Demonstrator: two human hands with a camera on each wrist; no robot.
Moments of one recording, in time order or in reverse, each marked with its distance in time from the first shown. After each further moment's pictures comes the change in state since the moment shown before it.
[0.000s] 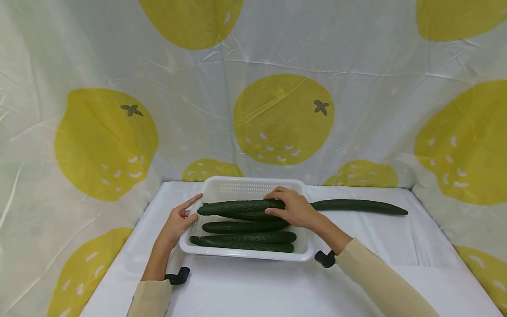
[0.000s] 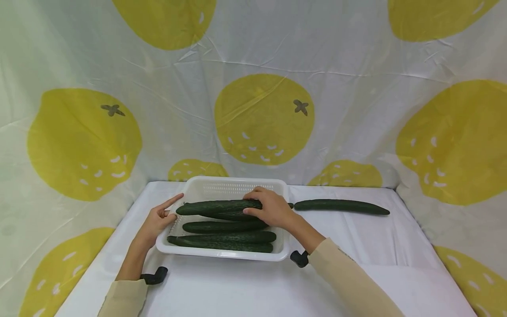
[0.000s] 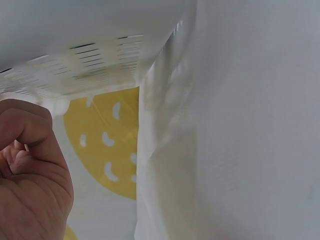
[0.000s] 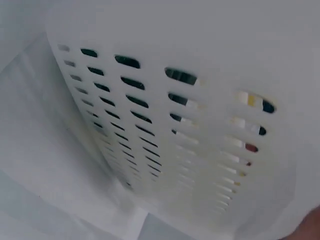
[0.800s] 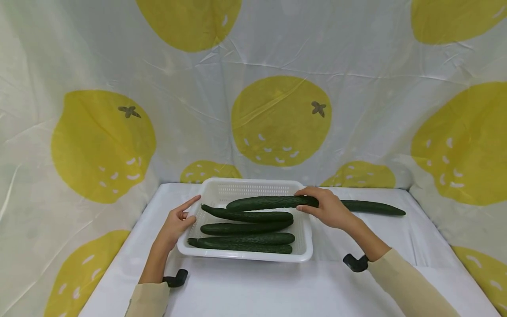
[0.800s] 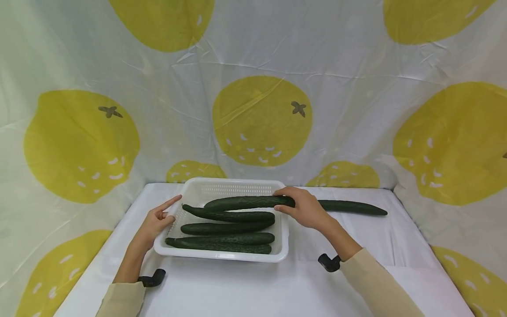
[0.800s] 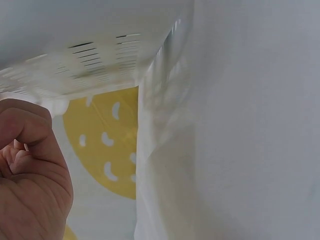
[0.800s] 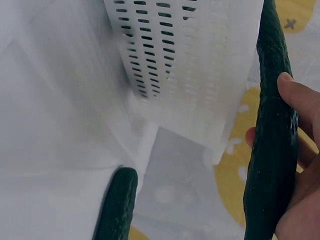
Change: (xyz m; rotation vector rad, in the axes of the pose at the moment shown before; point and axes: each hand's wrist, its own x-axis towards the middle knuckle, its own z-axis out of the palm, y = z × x) left_hand 0.001 0.000 -0.001 0.050 0.016 -0.010; right_hand -0.054 0.045 -0.051 0.043 0.092 0.041
